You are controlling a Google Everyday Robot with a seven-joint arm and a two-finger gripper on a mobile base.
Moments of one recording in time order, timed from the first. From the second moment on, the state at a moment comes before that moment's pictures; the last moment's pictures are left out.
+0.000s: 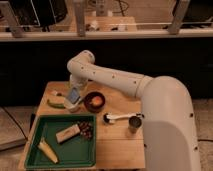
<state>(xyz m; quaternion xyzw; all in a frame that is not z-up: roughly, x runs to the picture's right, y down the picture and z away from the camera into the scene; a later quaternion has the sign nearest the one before) -0.161 0.014 0.832 -0.18 -0.22 -0.35 0.89</state>
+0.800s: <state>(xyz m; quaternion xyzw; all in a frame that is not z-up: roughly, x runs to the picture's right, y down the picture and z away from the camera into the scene) -0.181 0.022 0.818 -0.19 -0.24 -0.42 0.85</state>
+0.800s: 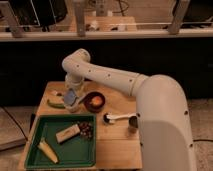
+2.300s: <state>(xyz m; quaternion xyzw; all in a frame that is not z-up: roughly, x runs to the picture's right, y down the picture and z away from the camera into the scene) -0.195 0.044 0.819 -0.26 -0.26 -0.51 0.77</state>
